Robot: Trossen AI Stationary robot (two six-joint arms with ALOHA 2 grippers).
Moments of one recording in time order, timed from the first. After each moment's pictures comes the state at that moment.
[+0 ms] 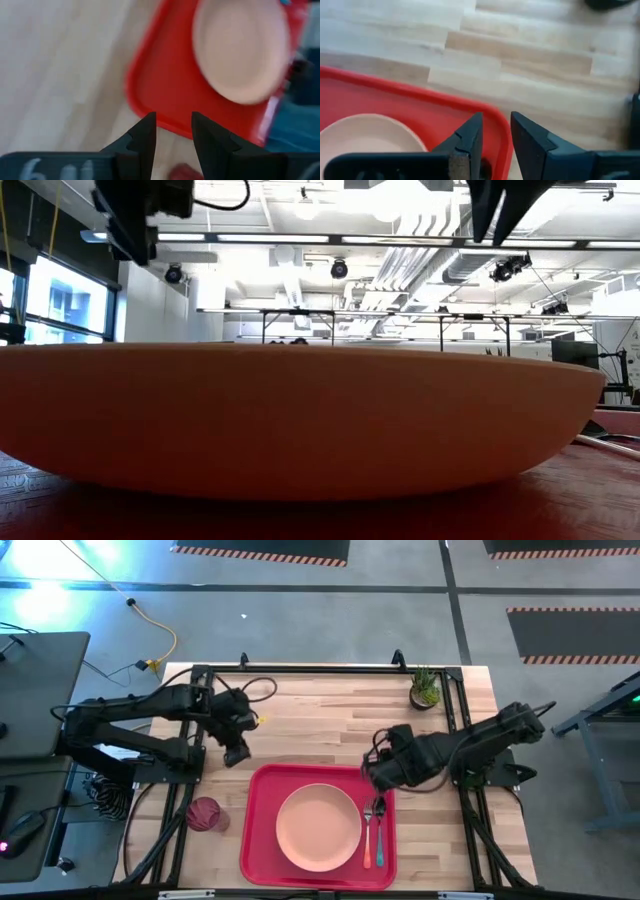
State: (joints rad) left arm 0.17 1.07 1.04 -1.11 0.28 -0.34; right arm 0.37 1.61 1.56 -1.50 0.45 1.76
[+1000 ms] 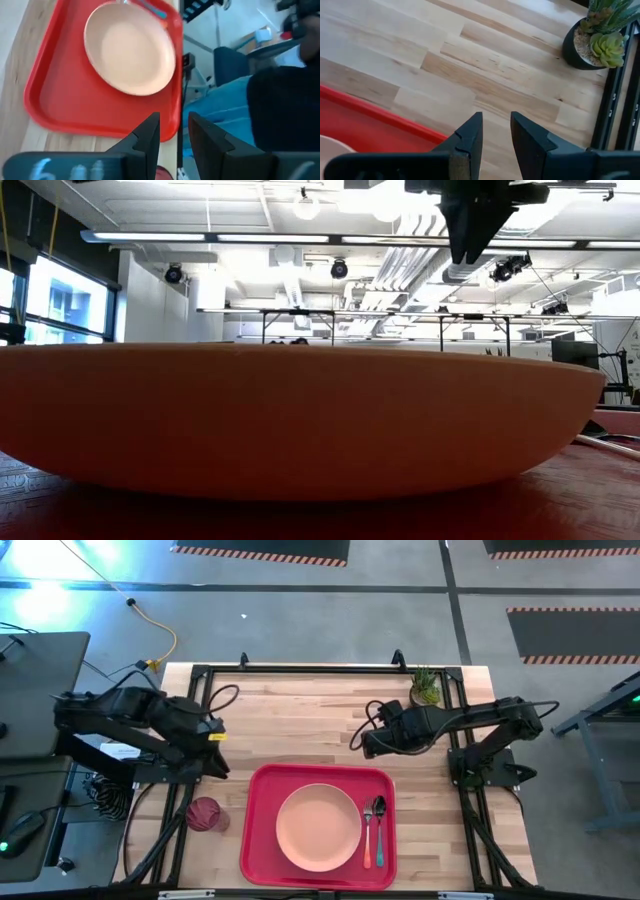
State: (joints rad) left arm -0.17 0.84 1.15 -1.04 0.33 -0.57; right arm 0.14 1.59 1.56 -1.51 0.47 1.32
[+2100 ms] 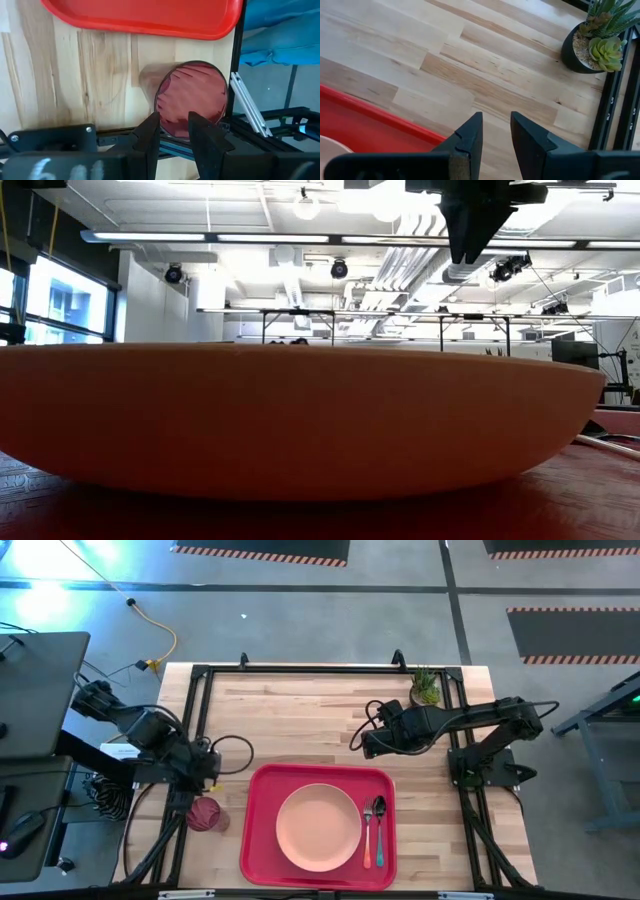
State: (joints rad) left arm -0.52 1.03 1.20 -1.44 0.20 -0.58; right arm 0.14 1.59 1.56 -1.51 0.48 1.30
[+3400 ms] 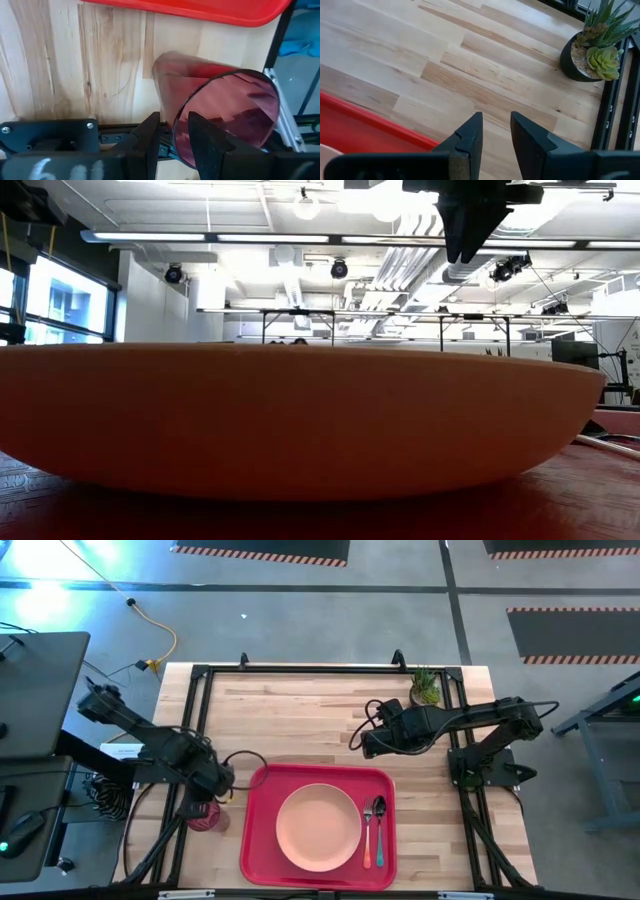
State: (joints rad) left arm -0.53 1.15 1.06 -1.36 0.20 -0.61; right arm 0.14 1.59 1.56 -1.50 0.52 1.29
